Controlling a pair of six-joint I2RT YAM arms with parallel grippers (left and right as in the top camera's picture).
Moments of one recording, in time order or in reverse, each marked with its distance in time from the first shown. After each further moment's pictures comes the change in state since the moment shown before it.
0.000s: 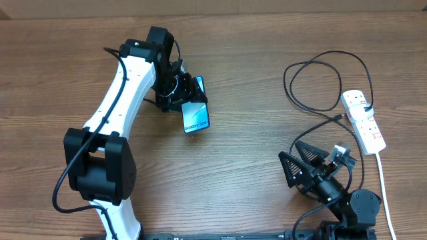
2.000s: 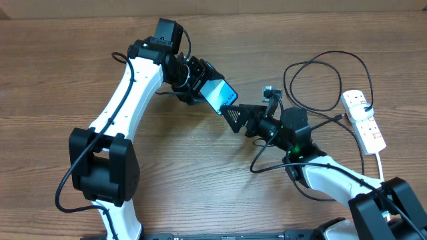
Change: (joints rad) left arm -0.042 0.000 0.002 0.242 0.192 -0.625; right arm 0.506 1.494 0.485 0.782 0.311 0.072
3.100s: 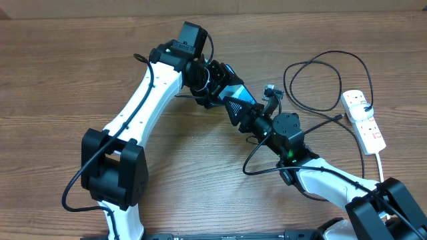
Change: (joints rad) left arm -0.124 0.000 0.000 0.061 -0.012 -0.029; right arm 0.077 0.000 0.000 0.056 0.222 0.081
